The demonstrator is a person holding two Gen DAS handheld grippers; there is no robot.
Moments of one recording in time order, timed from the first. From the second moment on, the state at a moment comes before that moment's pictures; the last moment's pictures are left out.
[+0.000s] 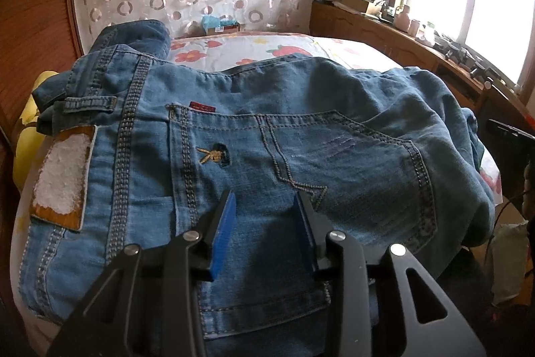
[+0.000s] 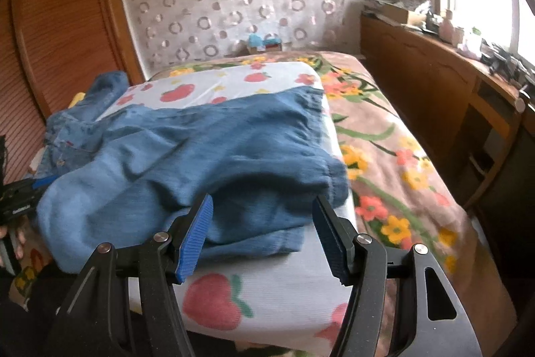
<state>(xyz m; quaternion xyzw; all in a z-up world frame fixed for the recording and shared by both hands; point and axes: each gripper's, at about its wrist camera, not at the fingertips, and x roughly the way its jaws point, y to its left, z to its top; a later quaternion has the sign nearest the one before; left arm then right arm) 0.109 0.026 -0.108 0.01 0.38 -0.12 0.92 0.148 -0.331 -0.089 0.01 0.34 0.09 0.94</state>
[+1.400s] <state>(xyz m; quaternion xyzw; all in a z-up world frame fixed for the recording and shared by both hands) 0.083 0.047 -0.060 -0.02 0.33 -0.11 0.94 0.165 -0.303 -0.013 0.00 0.26 0.15 0.95</state>
